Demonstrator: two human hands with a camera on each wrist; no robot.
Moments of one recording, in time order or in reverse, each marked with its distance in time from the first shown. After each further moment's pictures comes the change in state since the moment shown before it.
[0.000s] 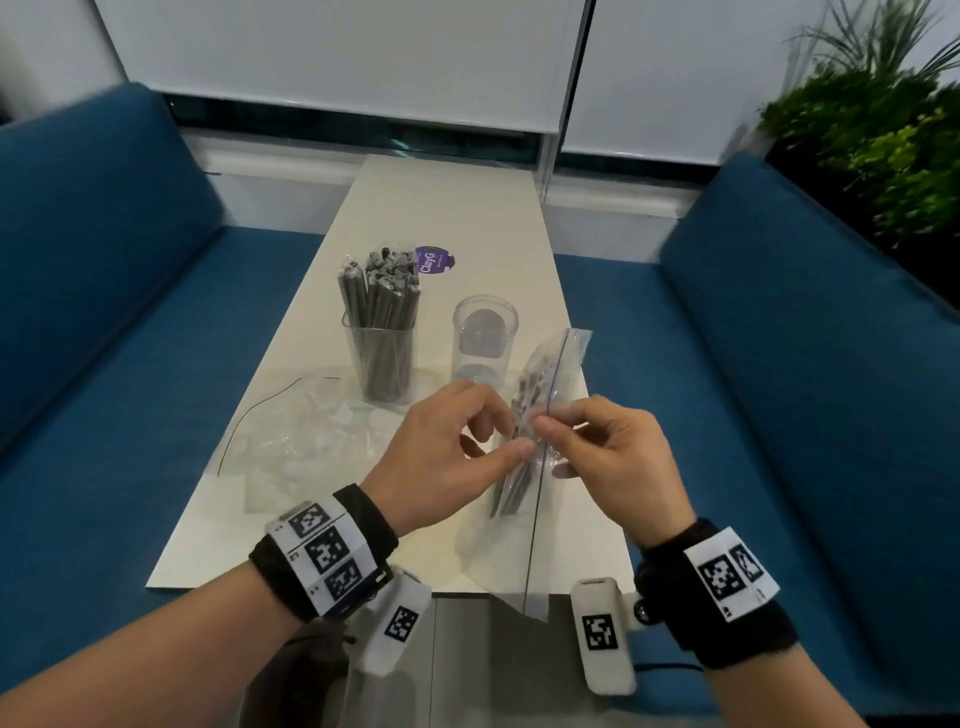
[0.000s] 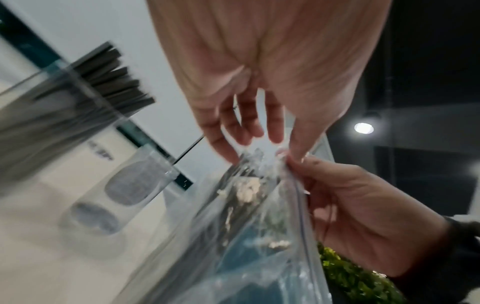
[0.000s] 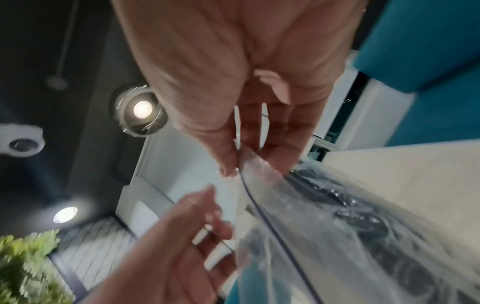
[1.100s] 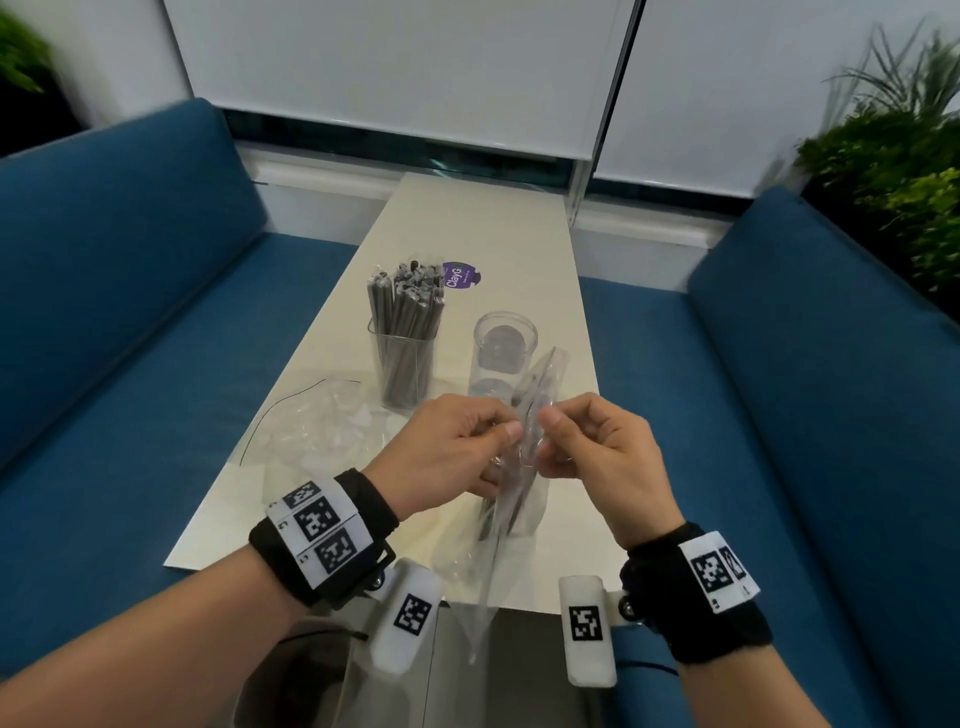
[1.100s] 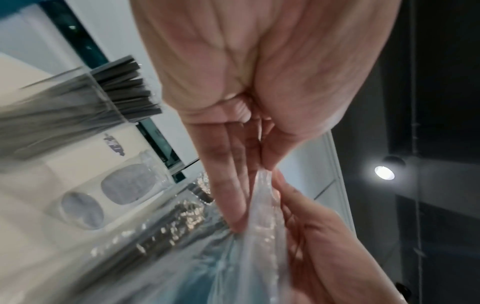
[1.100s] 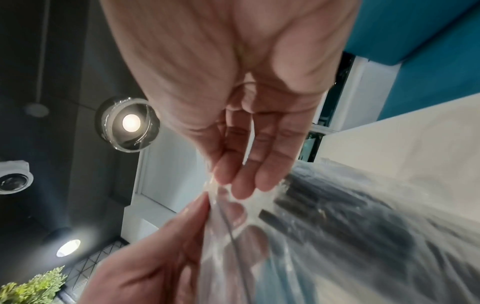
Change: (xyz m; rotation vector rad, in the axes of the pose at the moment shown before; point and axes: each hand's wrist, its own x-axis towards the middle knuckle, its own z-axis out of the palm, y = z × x) left_hand 0.006 0.023 -0.011 -0.254 -0.130 -0.394; right_hand 0.009 -0.015 0.008 0.142 -0.062 0.046
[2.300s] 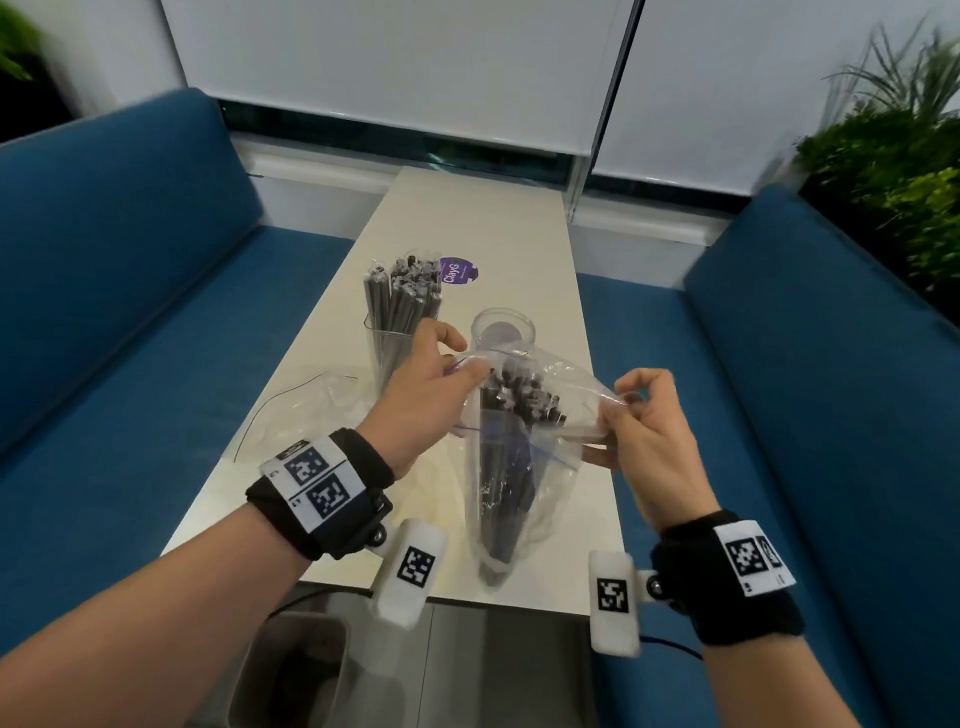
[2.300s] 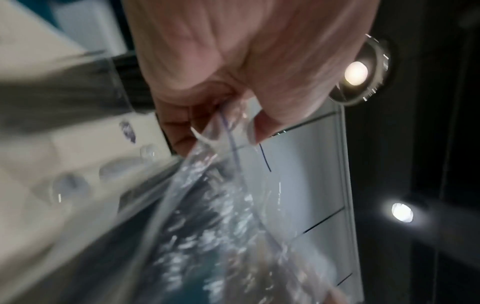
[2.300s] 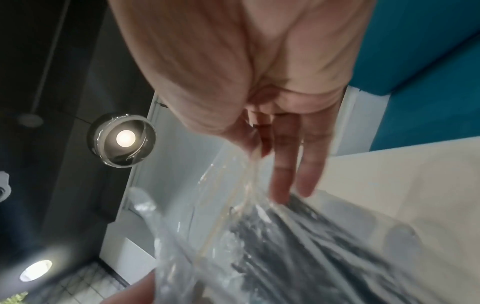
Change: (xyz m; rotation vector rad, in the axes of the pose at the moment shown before) left_hand 0.027 0.009 -0.018 -0.191 0.304 -0.038; right_hand 0.018 0.012 -0.032 0.023 0.164 0.103
